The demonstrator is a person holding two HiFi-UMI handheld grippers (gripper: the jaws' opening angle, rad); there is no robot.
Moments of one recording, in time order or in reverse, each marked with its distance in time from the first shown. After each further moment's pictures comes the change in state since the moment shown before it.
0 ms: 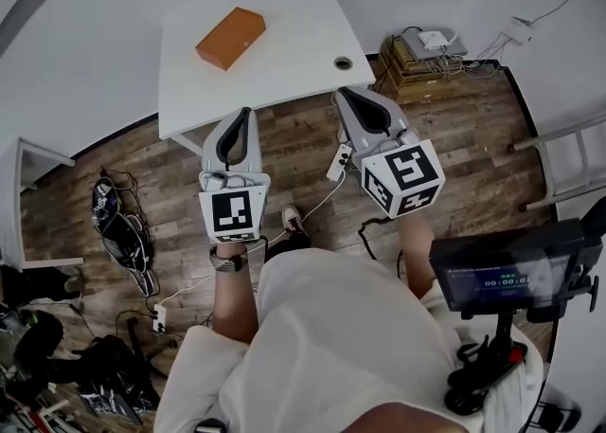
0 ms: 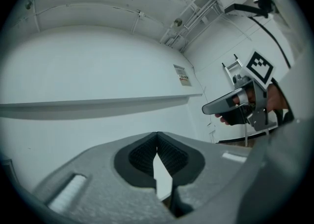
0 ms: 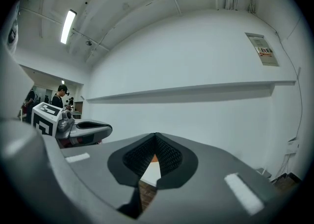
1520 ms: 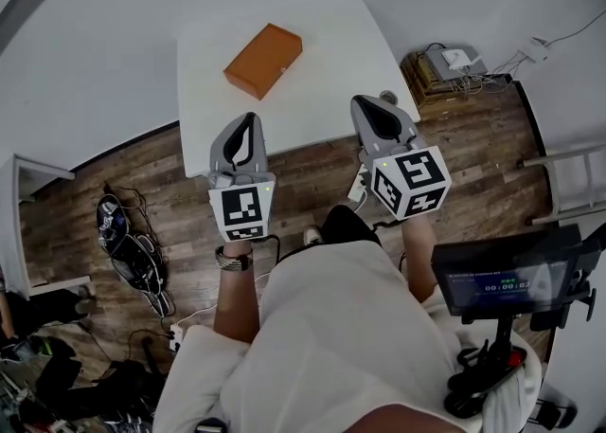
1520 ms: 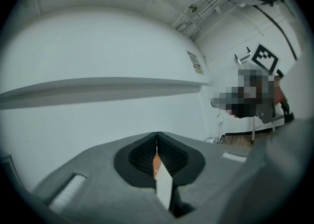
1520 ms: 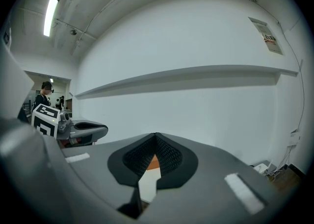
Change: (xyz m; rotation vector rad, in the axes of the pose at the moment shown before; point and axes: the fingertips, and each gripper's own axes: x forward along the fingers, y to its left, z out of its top) left arm 0.107 0.171 -0.093 -0.049 0.120 0.015; right arm 0.199 -0.003 -0.018 0.061 0.107 -0.073
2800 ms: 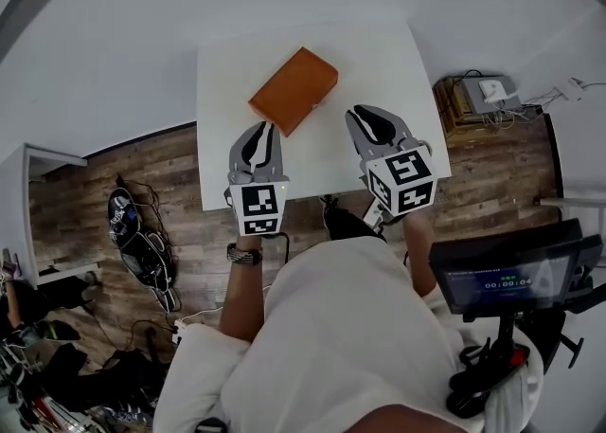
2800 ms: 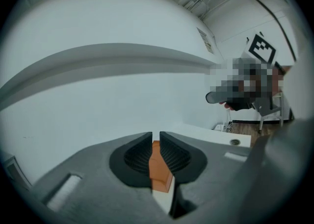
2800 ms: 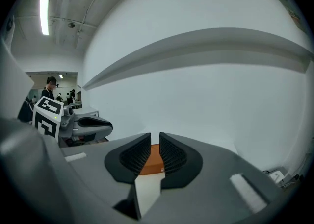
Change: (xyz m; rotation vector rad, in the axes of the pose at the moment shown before) left arm 0.158 0.069 -0.092 0.000 0.208 0.034; right arm 0.201 -0.053 -0.046 -0.017 0.172 0.145
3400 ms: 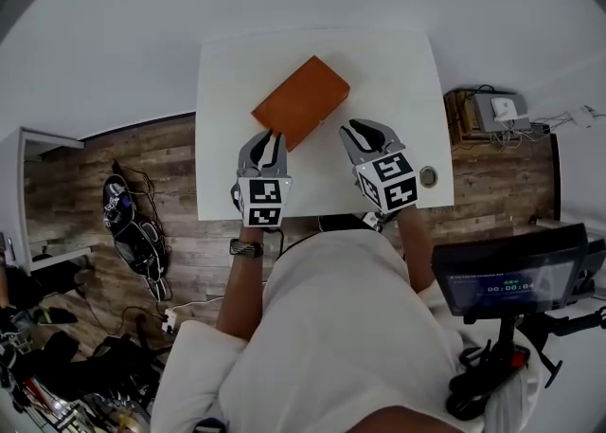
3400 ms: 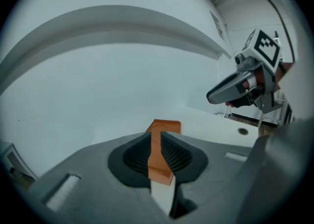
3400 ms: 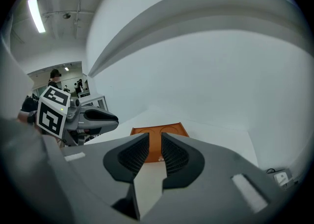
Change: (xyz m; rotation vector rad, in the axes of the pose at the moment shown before) left arm 0.035 0.014 -0.065 -0.075 0.175 -0.022; right arm 0.061 0.008 -0.050 -0.033 0.201 0.098
